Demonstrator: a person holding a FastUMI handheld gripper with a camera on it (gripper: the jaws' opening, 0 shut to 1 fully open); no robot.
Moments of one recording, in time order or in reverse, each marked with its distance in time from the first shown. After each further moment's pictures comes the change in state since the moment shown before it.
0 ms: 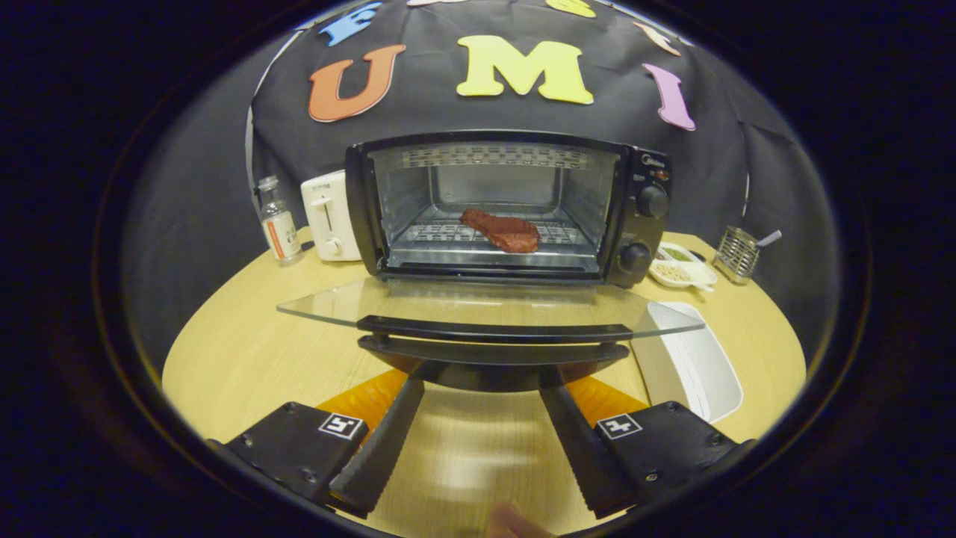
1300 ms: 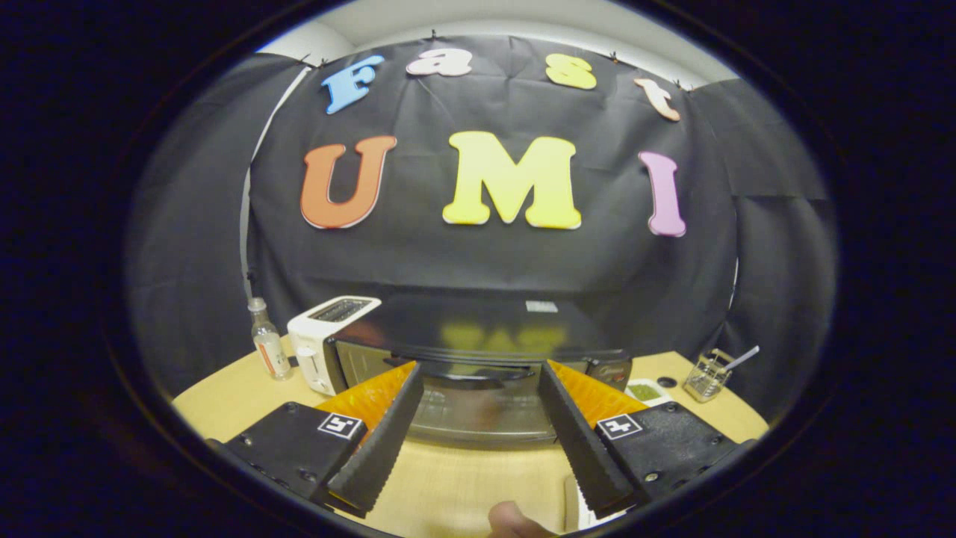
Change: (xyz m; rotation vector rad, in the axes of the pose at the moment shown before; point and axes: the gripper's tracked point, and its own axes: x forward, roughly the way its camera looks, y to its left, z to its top) arm -0.068 -0.043 0.205 -0.011 -0.429 -0.028
